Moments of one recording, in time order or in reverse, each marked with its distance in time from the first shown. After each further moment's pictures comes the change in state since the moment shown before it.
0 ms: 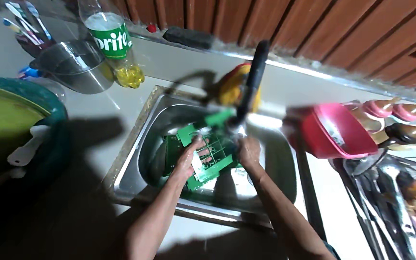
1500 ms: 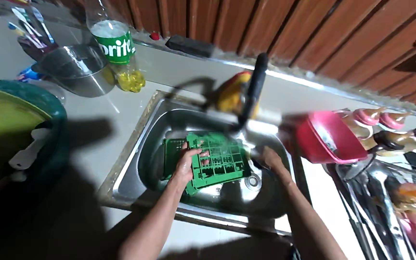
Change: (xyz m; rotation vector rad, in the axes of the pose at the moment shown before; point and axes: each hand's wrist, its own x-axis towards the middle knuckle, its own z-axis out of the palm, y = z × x) left_hand -0.003 0.004 0.001 -0.049 0.040 0.019; right_hand 0.014 0.058 -0.055 0.017 -0.568 0.275
